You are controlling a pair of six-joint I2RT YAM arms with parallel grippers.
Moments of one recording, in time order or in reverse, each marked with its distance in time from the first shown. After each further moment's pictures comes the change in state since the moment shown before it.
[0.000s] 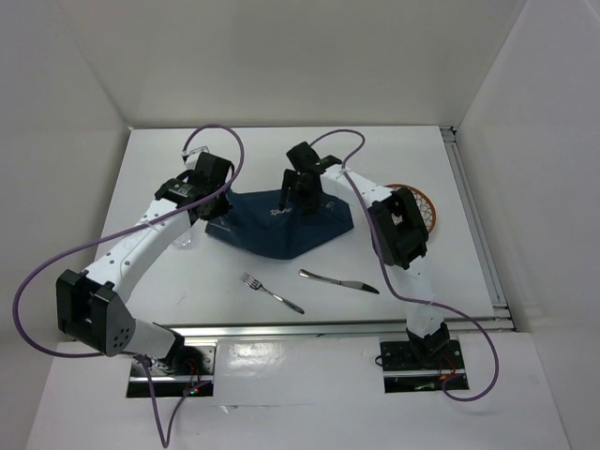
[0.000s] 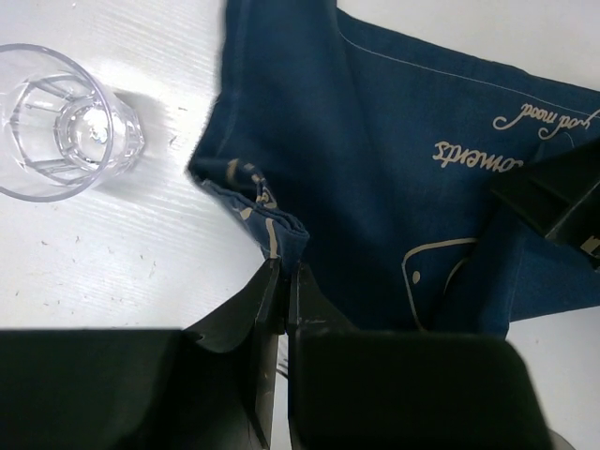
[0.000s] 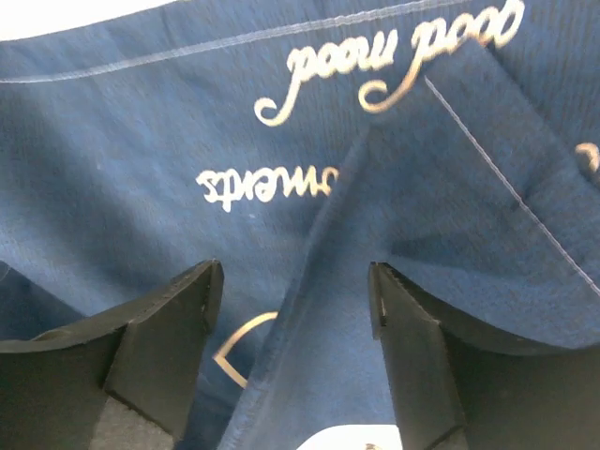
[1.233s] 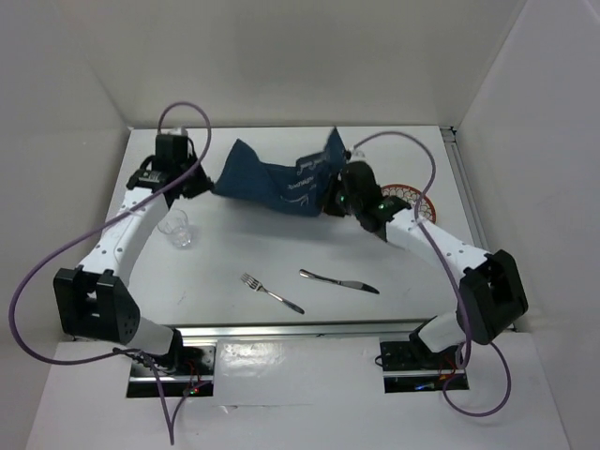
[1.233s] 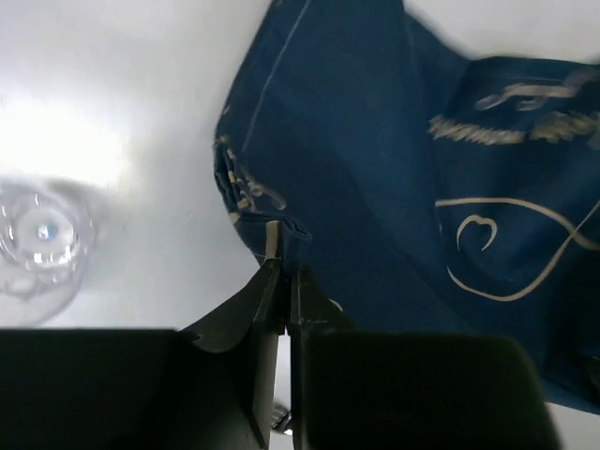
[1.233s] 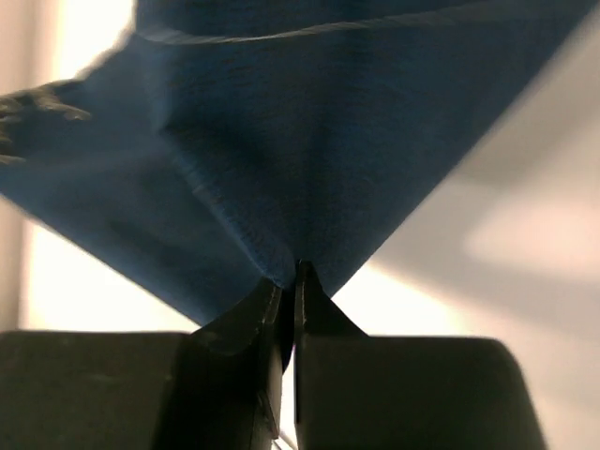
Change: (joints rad) left arm 0.273 0.056 0.101 0.190 0.351 0.150; right arm -0.033 -0.793 -0.728 0.483 0.078 -0.093
